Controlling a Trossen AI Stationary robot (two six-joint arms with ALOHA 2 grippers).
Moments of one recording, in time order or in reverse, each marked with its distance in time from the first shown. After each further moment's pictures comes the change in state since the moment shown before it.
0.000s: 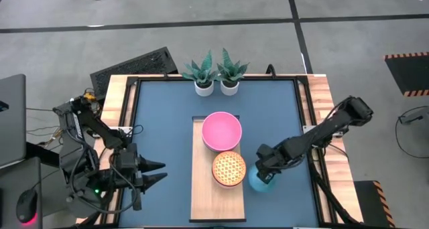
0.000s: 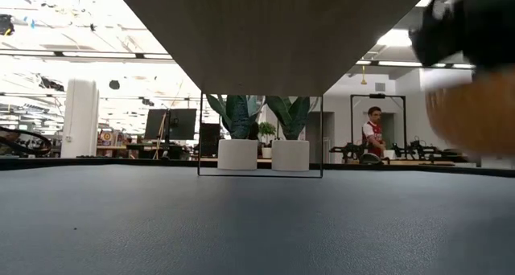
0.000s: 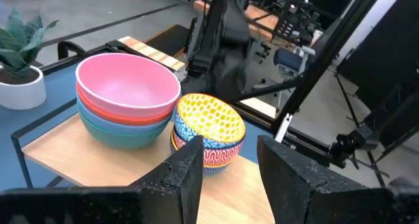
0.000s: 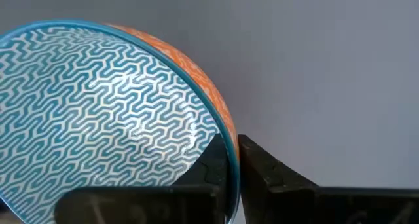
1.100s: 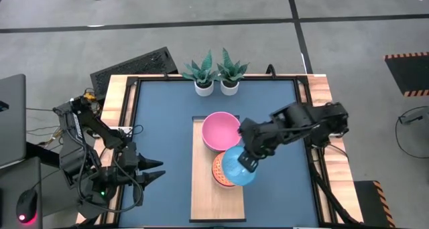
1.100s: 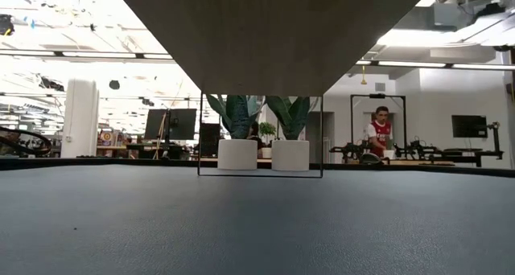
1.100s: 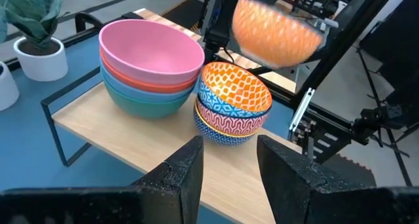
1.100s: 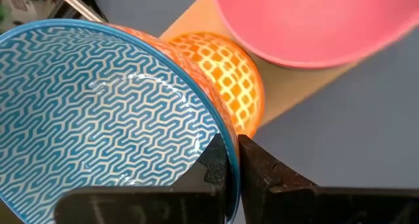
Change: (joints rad) left arm 0.000 0.000 0.000 -0.235 0.076 -0.201; right arm -0.133 0.370 1.391 -0.683 0.052 -0.226
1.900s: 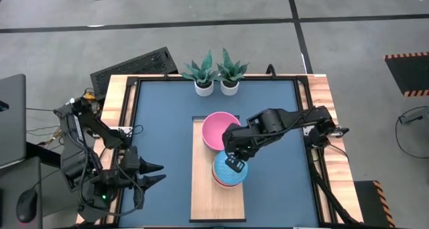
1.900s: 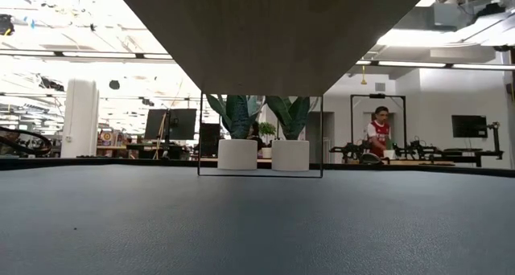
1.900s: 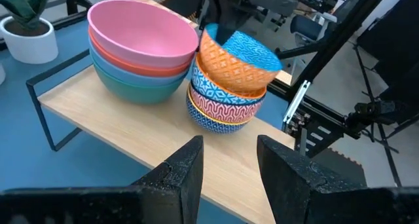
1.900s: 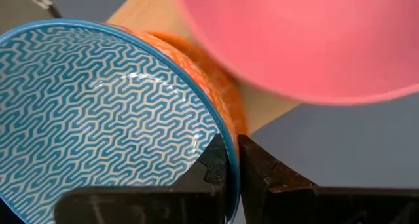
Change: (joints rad) left arm -0.011 0.022 0.000 -0.003 0.034 -0.062; right arm -0.058 0.099 -0.060 -0.004 -0.056 -0.080
